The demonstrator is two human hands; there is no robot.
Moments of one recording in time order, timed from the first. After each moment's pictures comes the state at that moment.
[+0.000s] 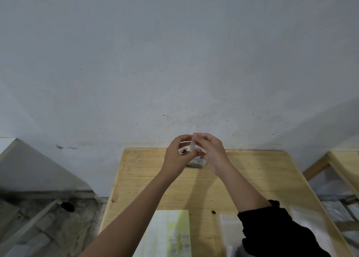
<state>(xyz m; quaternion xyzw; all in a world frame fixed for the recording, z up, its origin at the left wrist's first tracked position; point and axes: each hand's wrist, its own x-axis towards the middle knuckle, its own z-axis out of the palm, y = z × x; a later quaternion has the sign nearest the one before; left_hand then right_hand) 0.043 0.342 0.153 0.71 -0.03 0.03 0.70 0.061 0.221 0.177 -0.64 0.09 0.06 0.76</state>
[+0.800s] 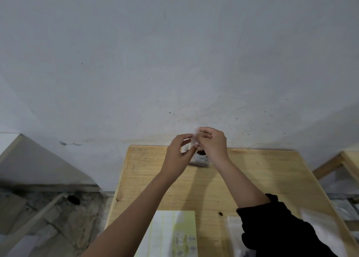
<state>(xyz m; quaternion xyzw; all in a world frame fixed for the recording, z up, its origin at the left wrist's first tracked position) 0.060 0.358 0.136 0.75 -0.04 0.06 0.65 0.087 0.243 0.173 -0.76 0.10 -0.03 0.64</state>
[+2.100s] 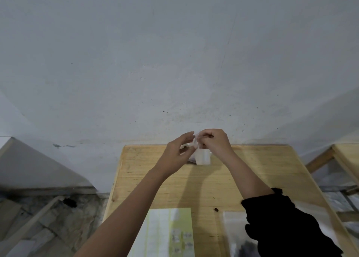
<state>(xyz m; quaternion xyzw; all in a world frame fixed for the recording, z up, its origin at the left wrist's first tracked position) 0.064 0.357 0.138 0.80 -0.11 -0.05 0.59 0.086 0.206 0.178 -0.82 0.06 0.04 0.57</state>
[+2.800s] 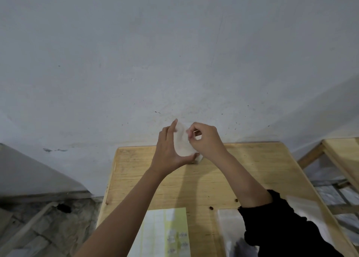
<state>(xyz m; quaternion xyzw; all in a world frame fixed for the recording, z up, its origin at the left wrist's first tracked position) 0.068 0.349 0.134 0.88 -0.15 0.15 0.42 0.072 0.215 0.195 -0.89 -0.06 -0.04 0.45</state>
